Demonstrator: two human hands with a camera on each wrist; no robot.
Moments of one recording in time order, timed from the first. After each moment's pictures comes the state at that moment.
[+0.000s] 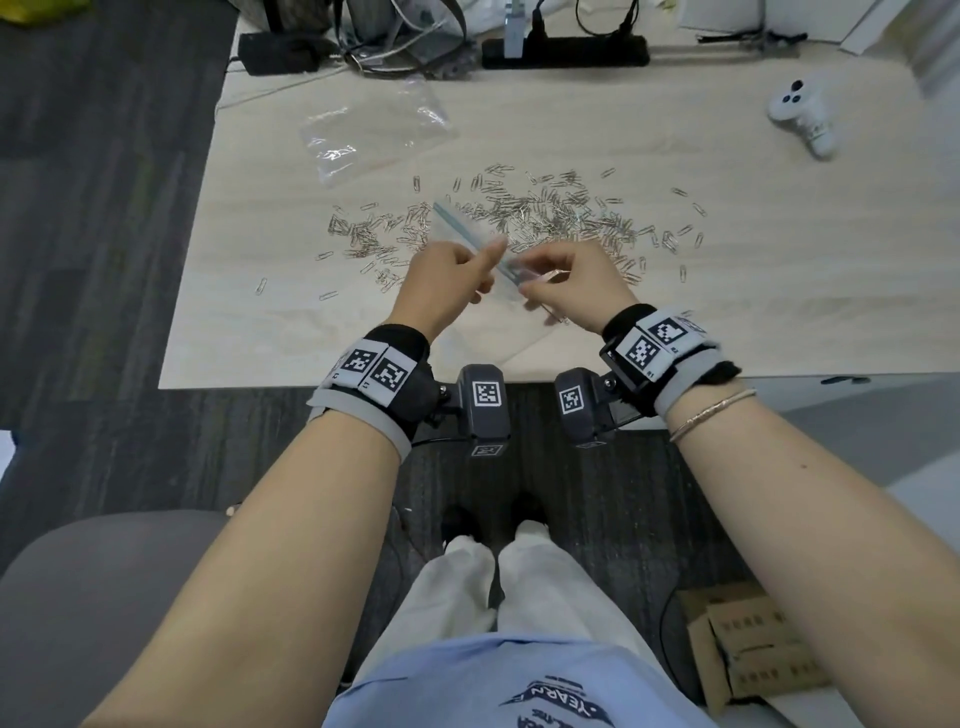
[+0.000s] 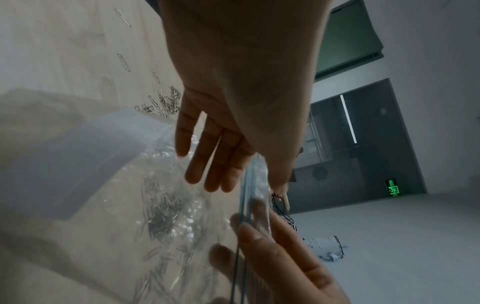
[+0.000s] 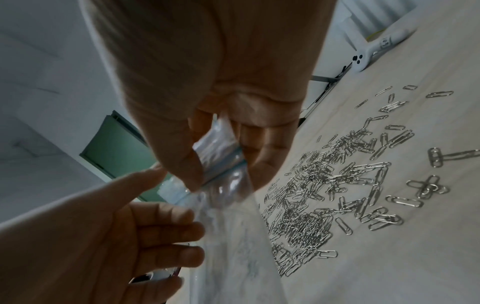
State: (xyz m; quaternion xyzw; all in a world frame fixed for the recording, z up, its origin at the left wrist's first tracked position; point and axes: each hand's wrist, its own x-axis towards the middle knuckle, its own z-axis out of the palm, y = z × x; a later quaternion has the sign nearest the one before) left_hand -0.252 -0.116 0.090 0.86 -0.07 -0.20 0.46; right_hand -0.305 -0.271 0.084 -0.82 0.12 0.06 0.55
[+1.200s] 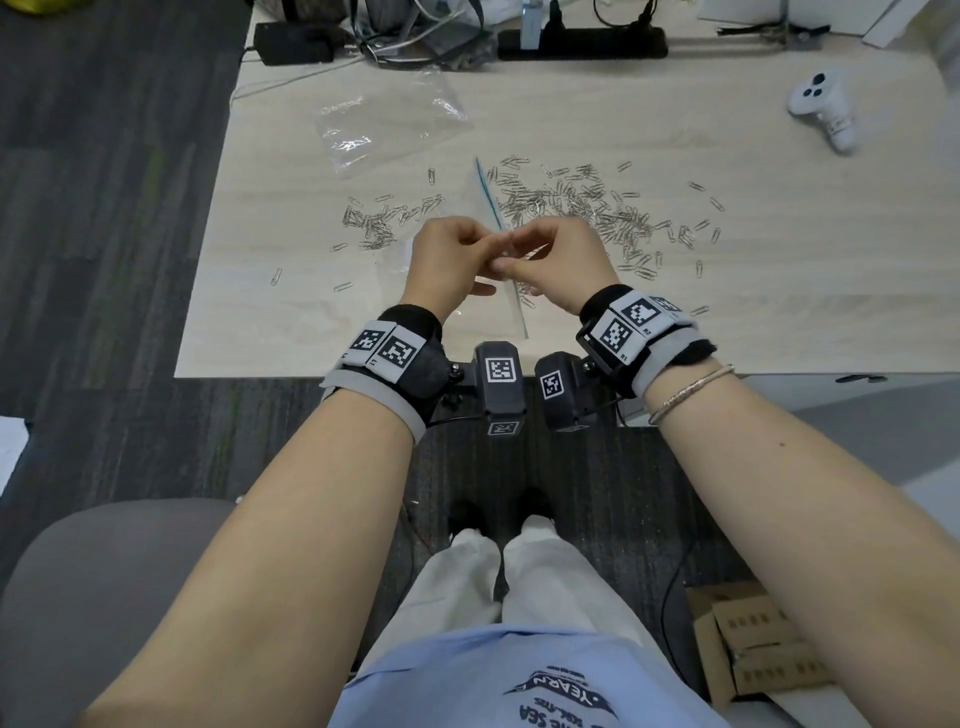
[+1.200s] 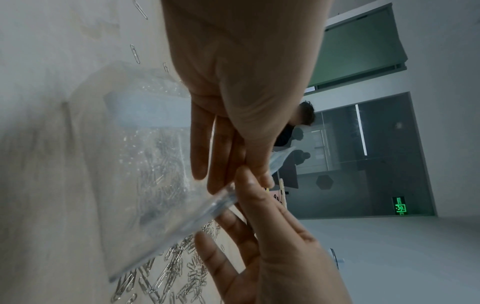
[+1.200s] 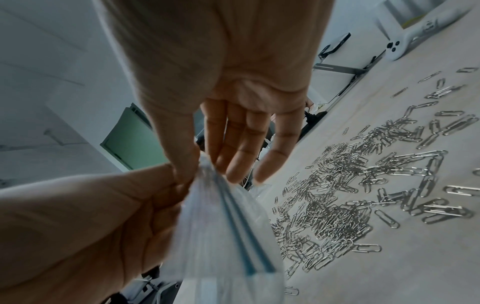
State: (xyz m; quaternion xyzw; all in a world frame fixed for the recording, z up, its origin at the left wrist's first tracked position) left_hand -0.244 -0.109 0.093 0.79 -0.03 -0.19 0.58; right_hand -0.283 -0.240 0.086 -0.83 0.15 0.01 0.54
